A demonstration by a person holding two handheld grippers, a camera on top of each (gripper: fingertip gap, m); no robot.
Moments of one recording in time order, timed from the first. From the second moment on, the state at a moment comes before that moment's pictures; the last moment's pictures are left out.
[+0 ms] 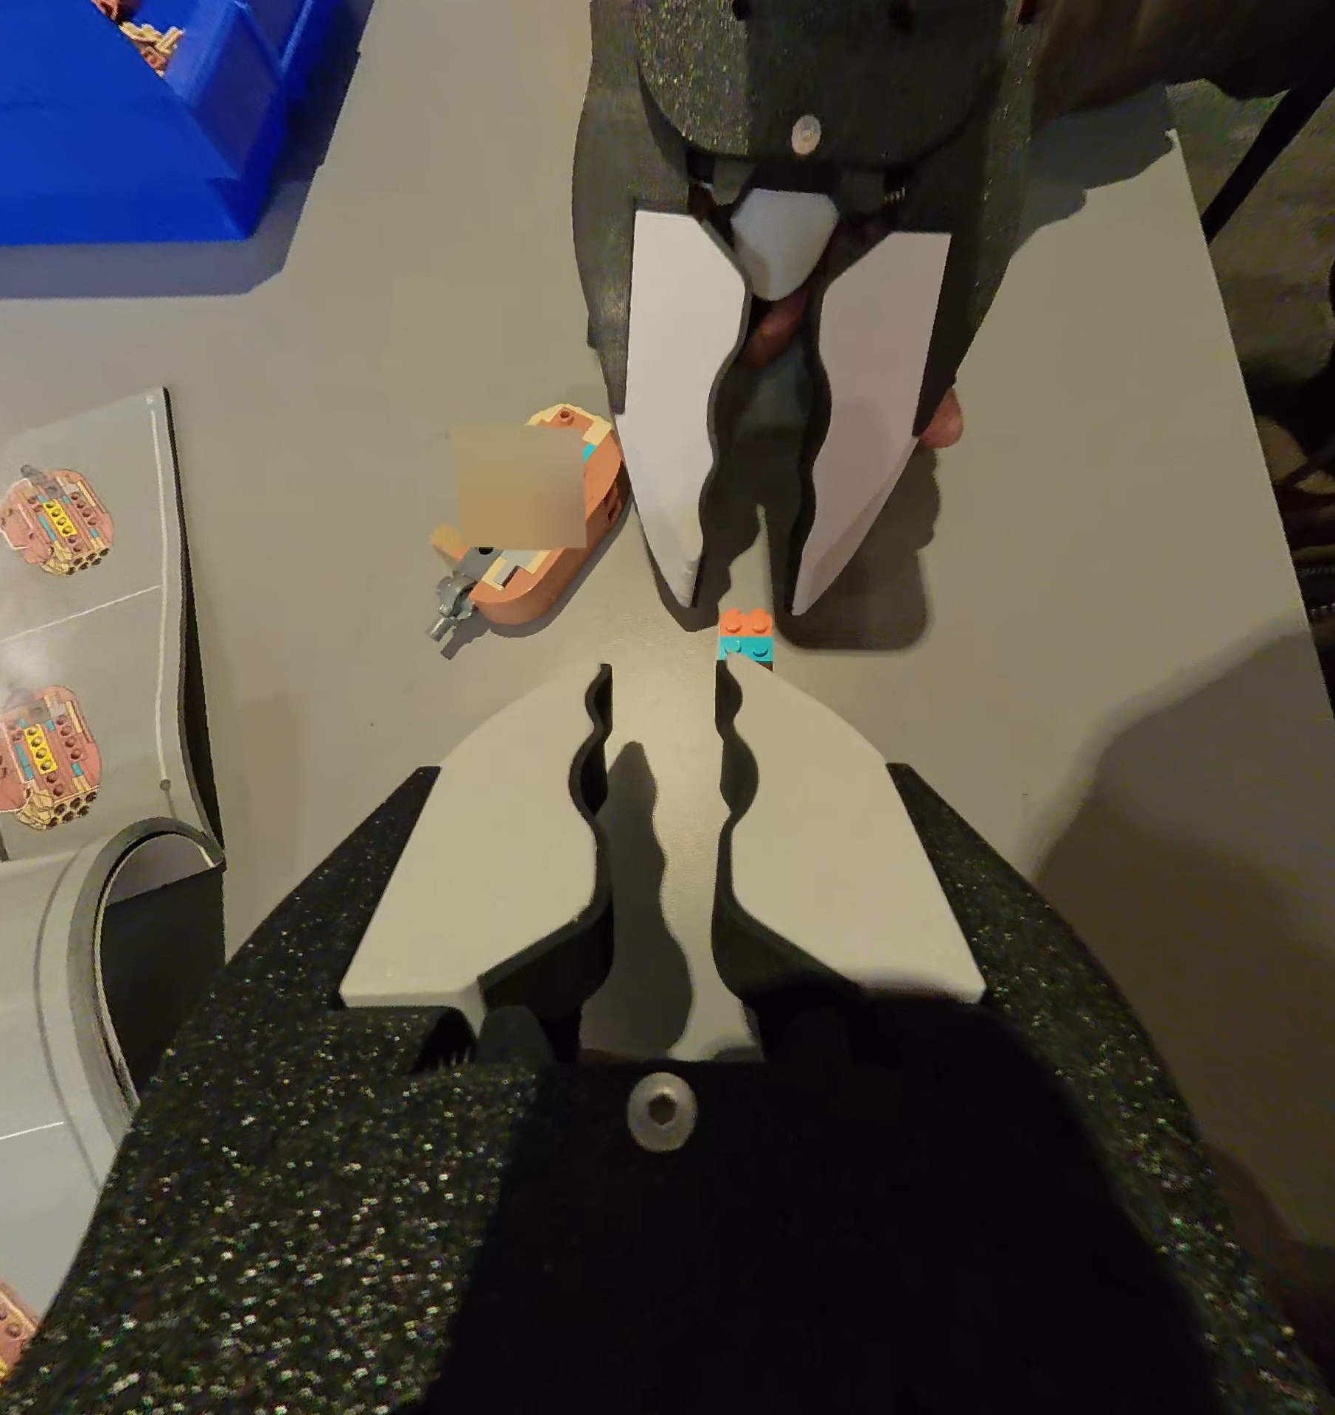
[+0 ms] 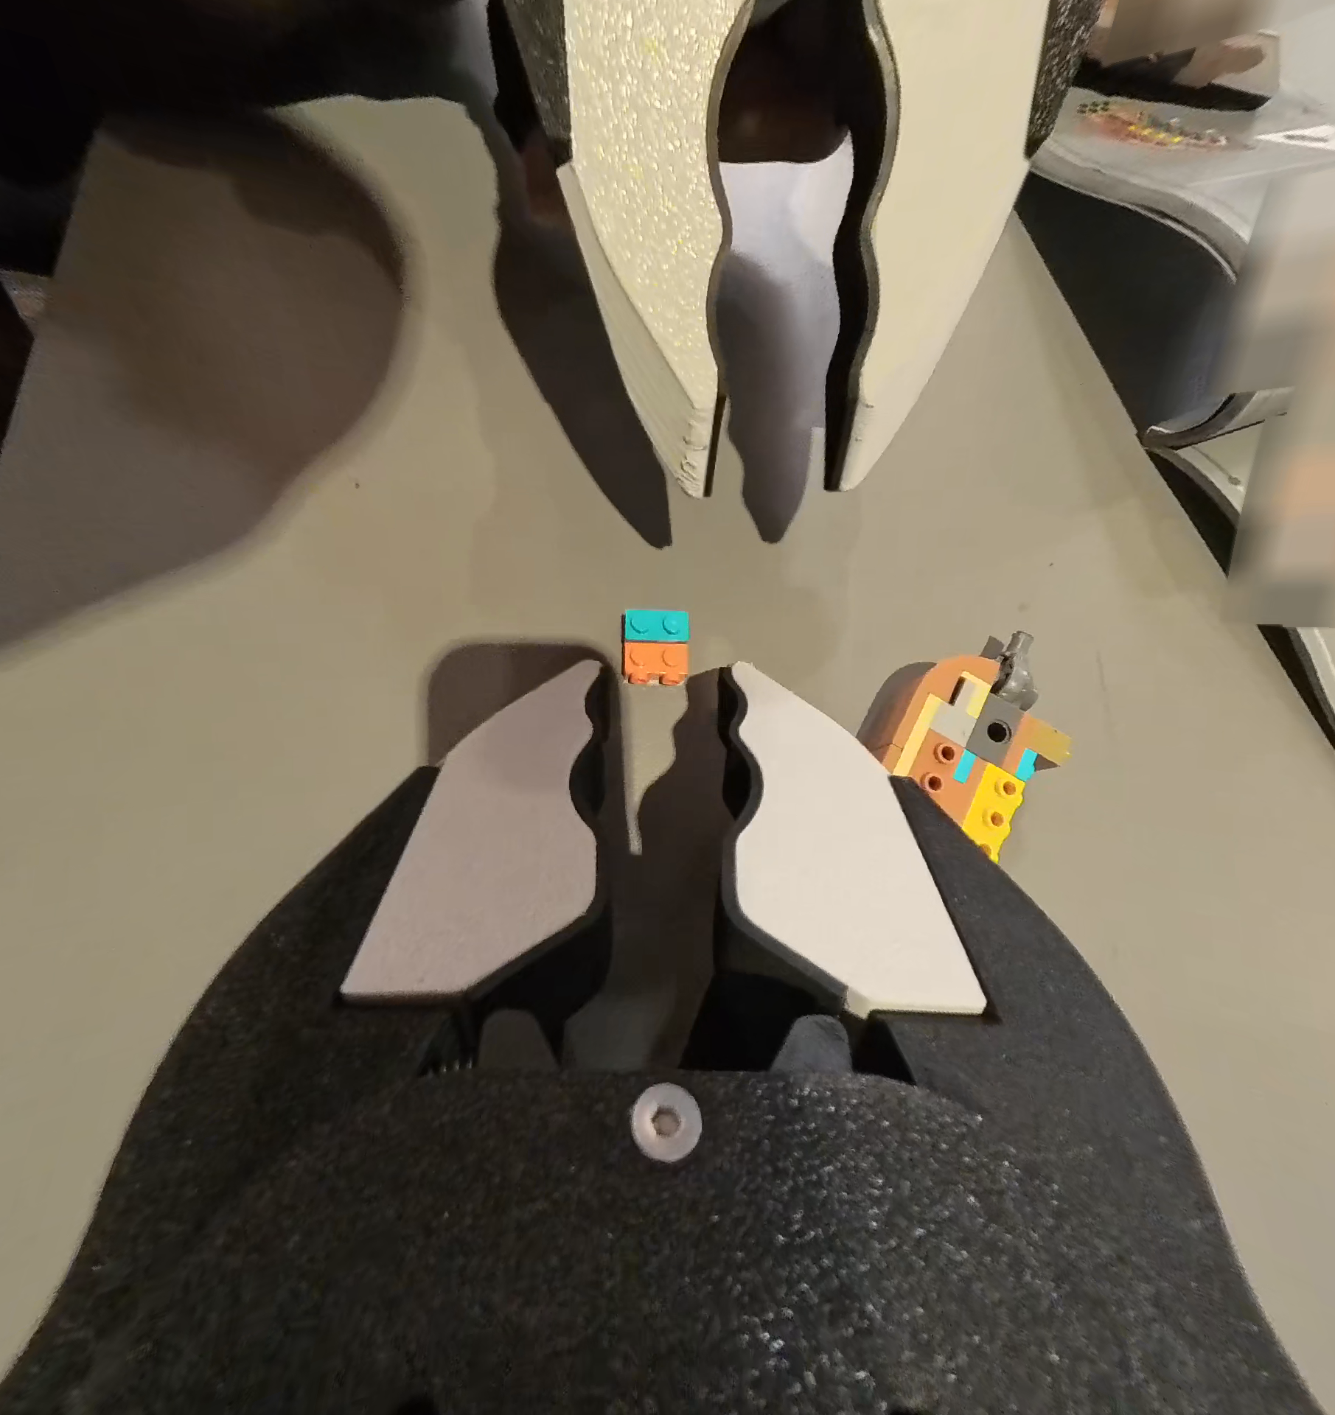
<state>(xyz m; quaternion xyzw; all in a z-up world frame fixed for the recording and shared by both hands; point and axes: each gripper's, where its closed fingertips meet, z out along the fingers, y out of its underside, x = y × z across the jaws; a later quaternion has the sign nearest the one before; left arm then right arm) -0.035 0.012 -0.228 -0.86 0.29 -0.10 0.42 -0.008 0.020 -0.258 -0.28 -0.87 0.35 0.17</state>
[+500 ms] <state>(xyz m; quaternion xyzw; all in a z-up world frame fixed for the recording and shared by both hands) -0.040 0.012 -0.229 -0.86 0.29 -0.08 0.41 -0.009 0.017 -0.263 -0.30 -0.88 0.35 0.14</state>
